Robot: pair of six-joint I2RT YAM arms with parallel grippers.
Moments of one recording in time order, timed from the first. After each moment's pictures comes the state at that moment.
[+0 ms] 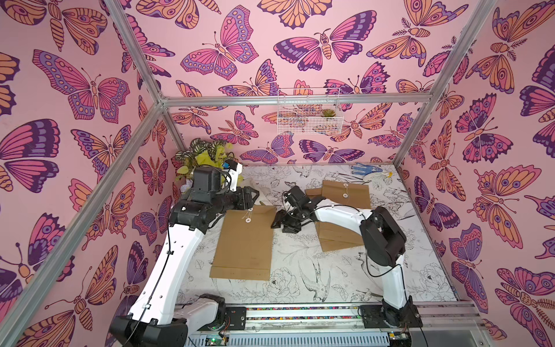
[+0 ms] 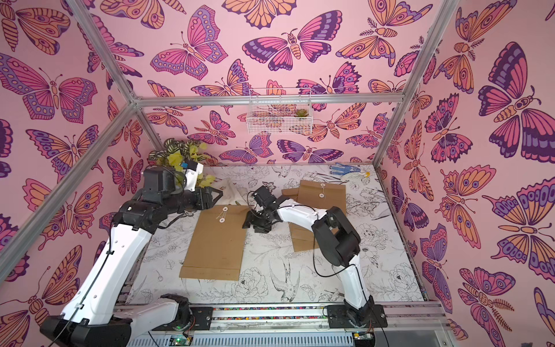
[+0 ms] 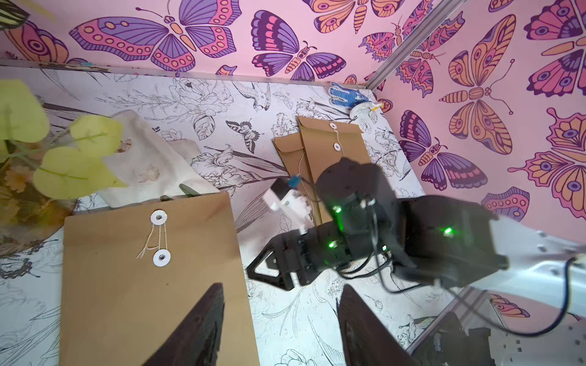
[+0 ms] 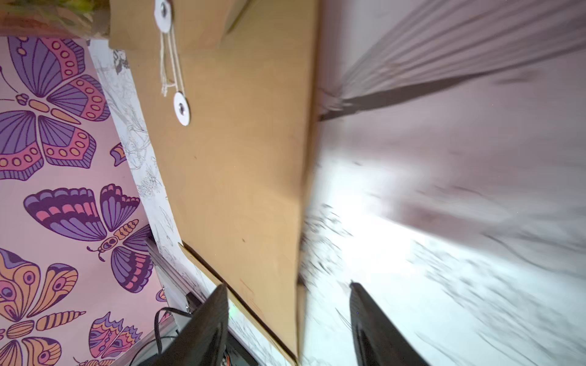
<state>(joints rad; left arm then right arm) -0.23 1.18 1.36 -0.81 0.39 -0.22 0.71 2.01 1.51 -0.57 -0.43 0.86</state>
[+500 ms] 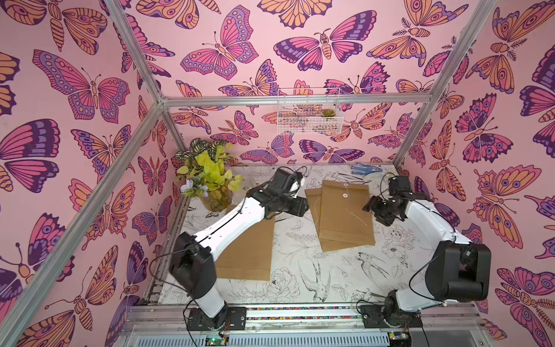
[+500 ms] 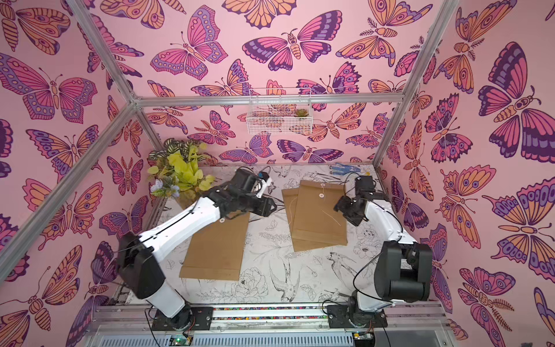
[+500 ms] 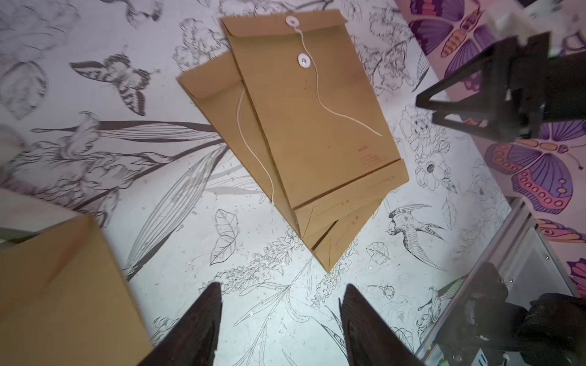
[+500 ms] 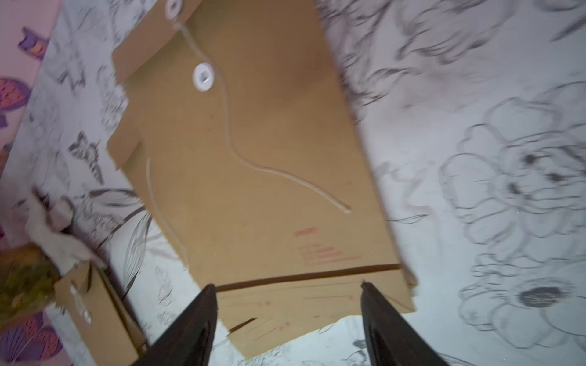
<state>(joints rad) -0.69 1.74 1.54 -0.64 0.21 -0.26 -0.12 1.51 1.12 -0.76 -0.18 0.59</state>
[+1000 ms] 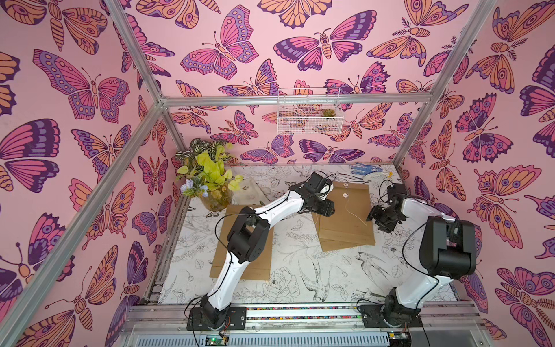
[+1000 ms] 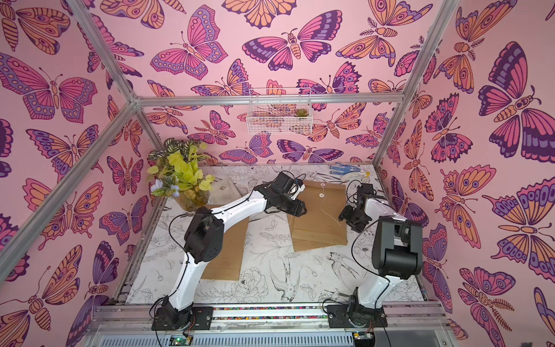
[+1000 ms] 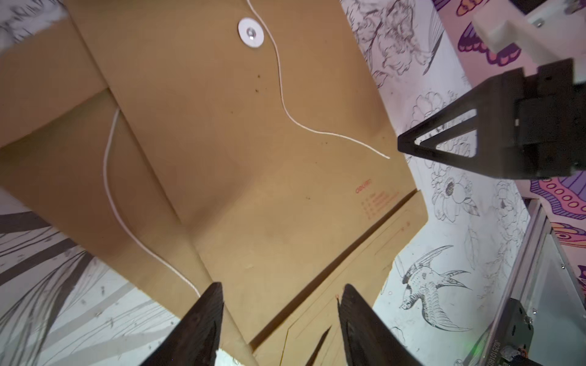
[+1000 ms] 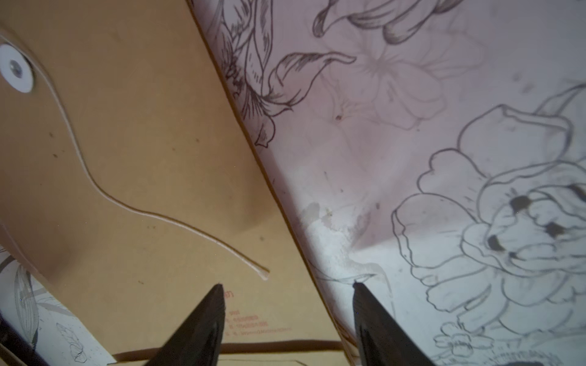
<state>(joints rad) -0.75 2.29 1.94 -0.58 0.35 -0.27 -0.16 1.75 1.10 -0.69 -0.19 0.50</state>
